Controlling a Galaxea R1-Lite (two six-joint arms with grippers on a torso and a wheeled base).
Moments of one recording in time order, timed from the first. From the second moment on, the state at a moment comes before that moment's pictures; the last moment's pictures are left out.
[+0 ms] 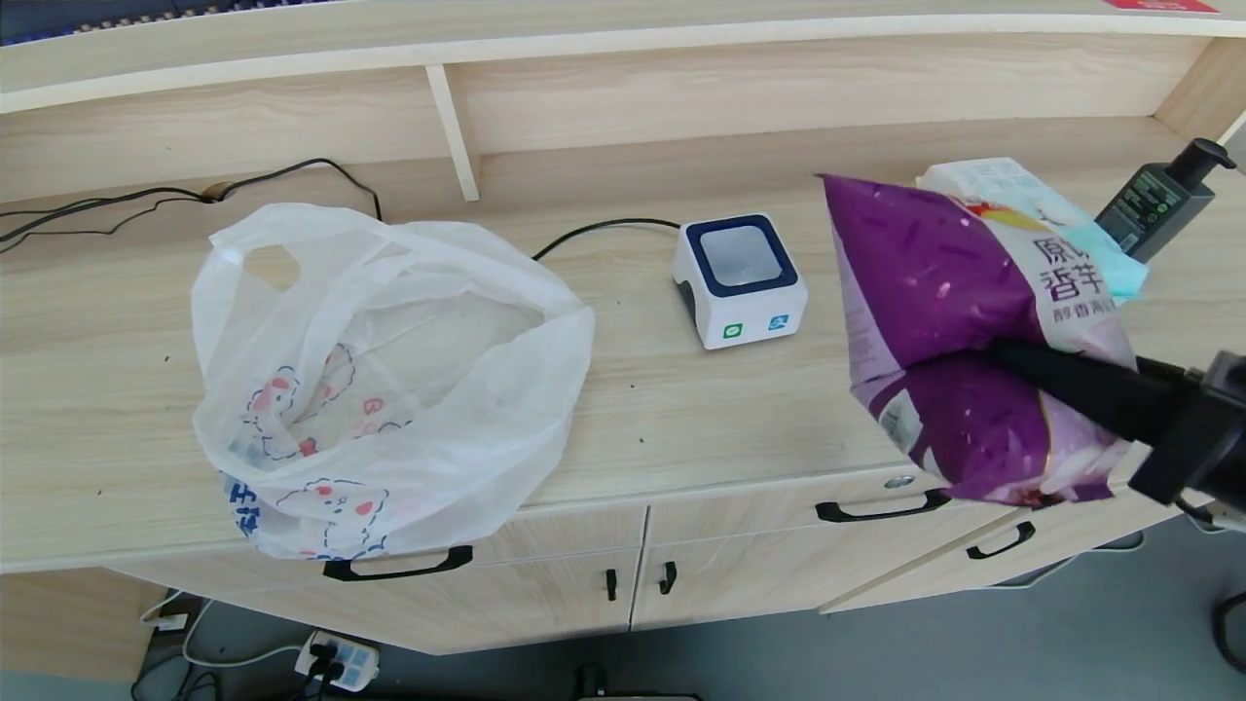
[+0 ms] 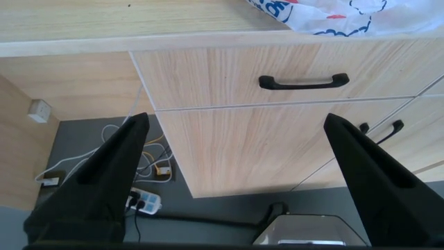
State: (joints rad) left arm 0.00 0.00 0.00 -0.02 0.00 0.04; right arm 0.39 1.14 -0.51 -0.69 0.20 0.15
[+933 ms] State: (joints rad) left arm 0.00 0.00 0.00 -0.02 0.00 0.04; right arm 0.88 1.35 -0.56 -1.30 0.25 0.86
